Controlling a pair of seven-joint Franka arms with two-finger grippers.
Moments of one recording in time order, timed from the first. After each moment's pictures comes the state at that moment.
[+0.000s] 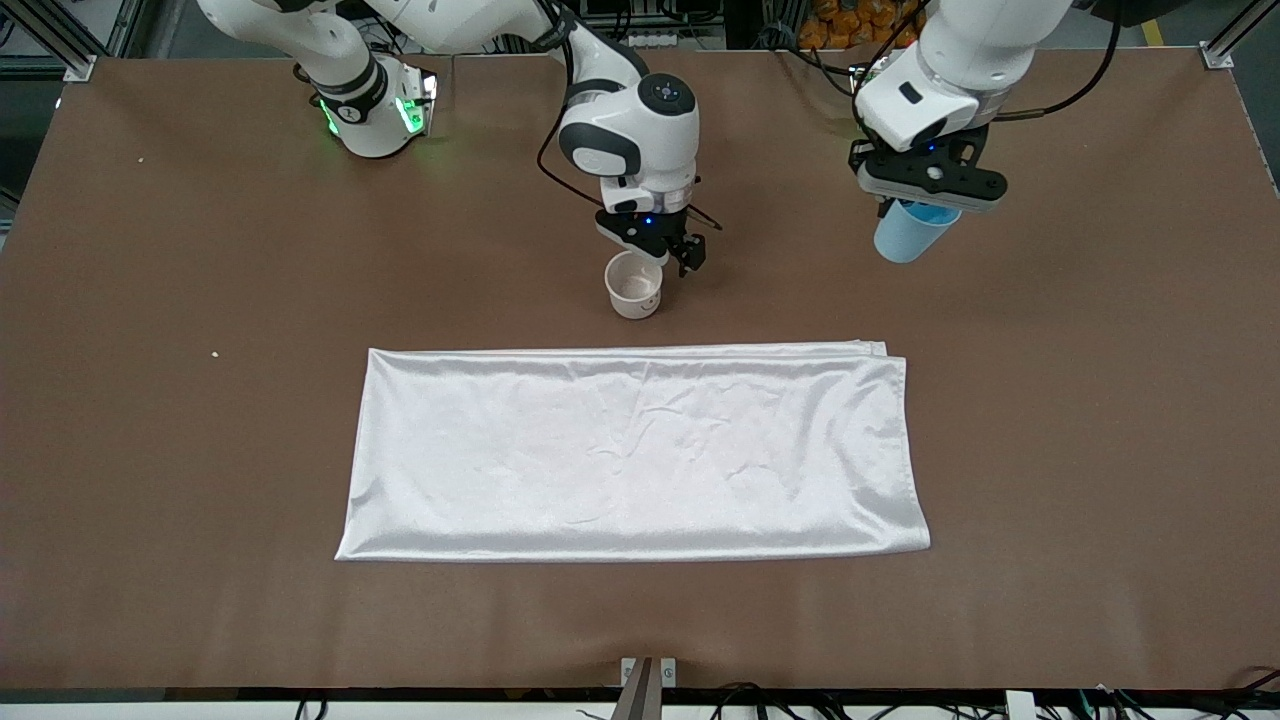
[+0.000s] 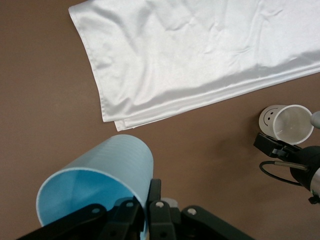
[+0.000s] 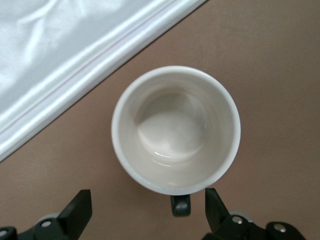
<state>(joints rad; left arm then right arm) -0.21 -0.18 -0.30 -1.91 -0.03 1.75 -0.22 0.61 0.58 0.48 -1.80 -0.51 2.31 1.99</state>
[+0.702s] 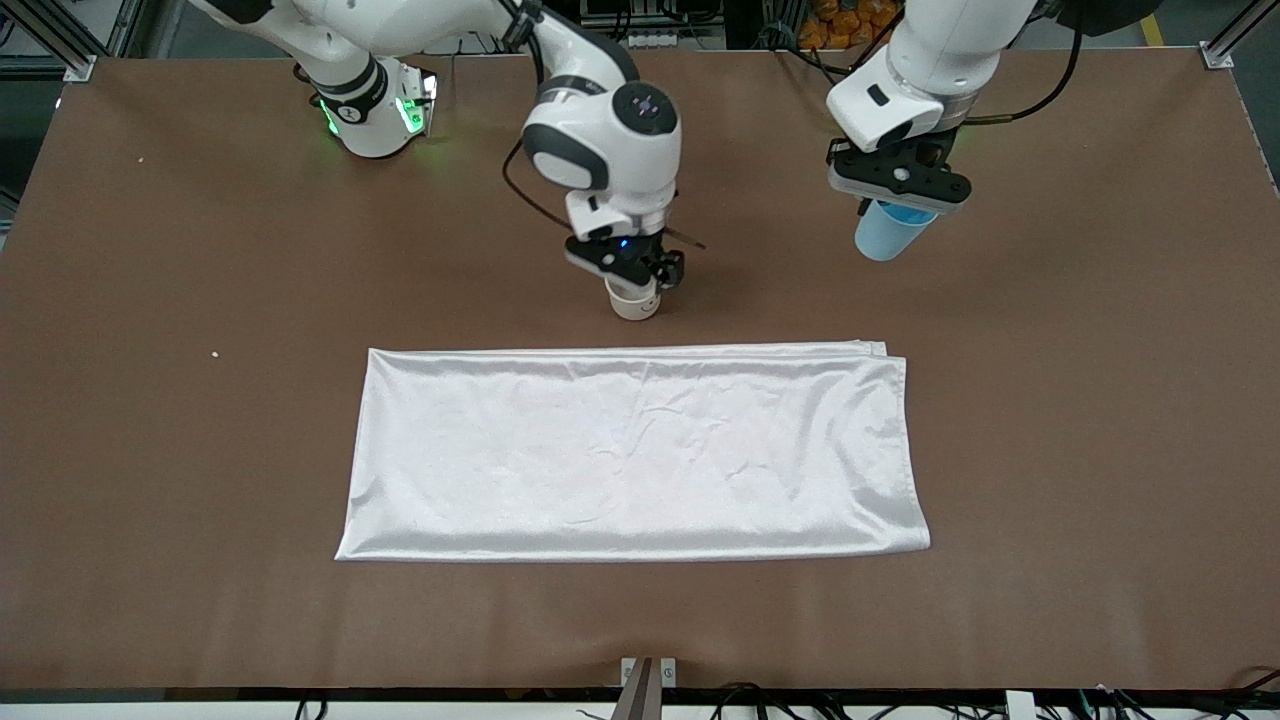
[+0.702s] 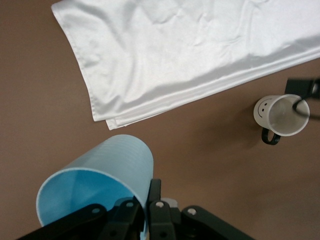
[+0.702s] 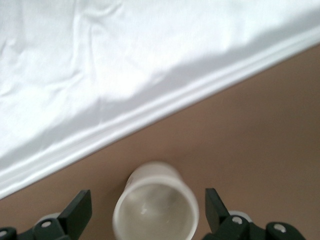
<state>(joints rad) -0.21 -0.15 -0.35 -1.91 -0.03 1.75 -0.21 0.27 0.56 0.70 -1.70 -0.51 2.05 1.56</state>
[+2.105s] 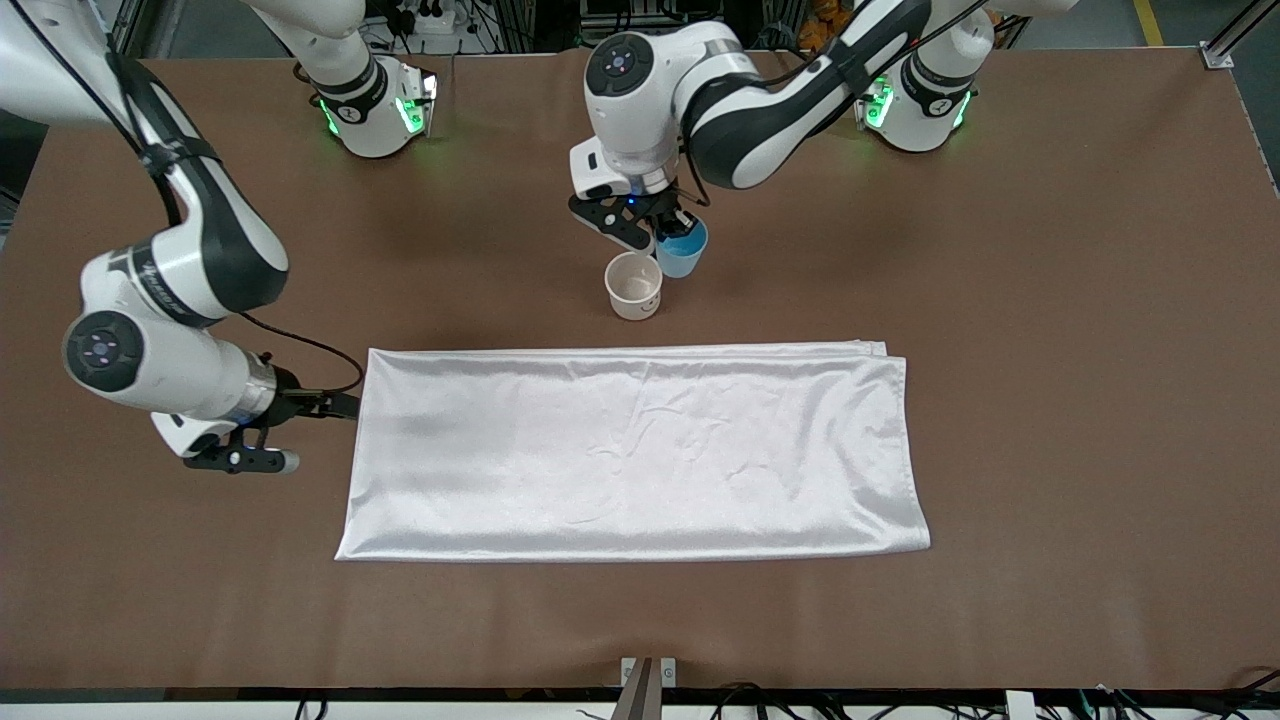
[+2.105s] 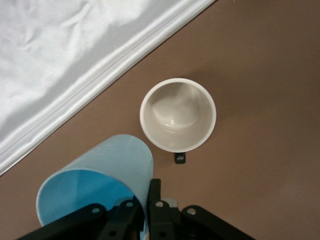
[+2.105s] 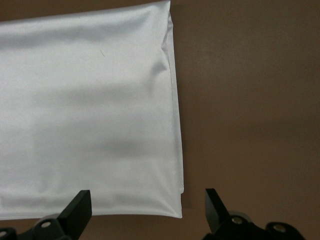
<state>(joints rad) -0.30 0.52 -0.82 -1.70 0.40 1.91 -0.62 -0.64 0.56 0.88 -1.68 -0.37 1.94 0.42</state>
